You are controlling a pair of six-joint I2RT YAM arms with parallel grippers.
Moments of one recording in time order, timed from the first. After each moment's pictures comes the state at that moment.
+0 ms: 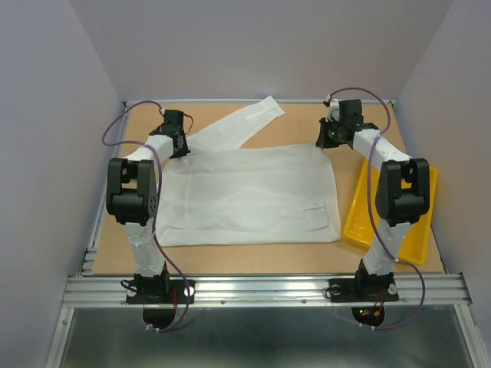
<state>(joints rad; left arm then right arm) -0.10 1.98 1.40 -0.36 -0.21 -0.26 0.09 1.95 1.48 -0.35 -0.24 0.00</state>
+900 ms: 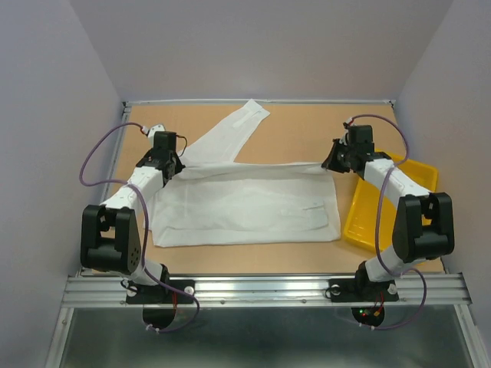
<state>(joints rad) -0.13 1.51 0.99 -0.29 -0.29 -0.46 0.09 1.59 1.07 -0.27 -0.16 0.35</state>
